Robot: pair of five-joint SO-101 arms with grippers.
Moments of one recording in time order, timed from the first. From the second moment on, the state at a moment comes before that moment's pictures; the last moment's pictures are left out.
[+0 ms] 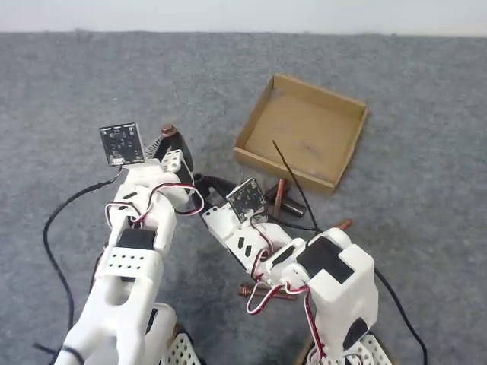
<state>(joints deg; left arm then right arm) -1.1 -43.7 76.1 2.3 20.9 -45.7 20.9 63.1 -63.9 -2.6</state>
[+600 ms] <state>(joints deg) 4.2 -43.7 76.1 2.3 20.9 -43.0 16.4 67.2 -63.4 -2.6</state>
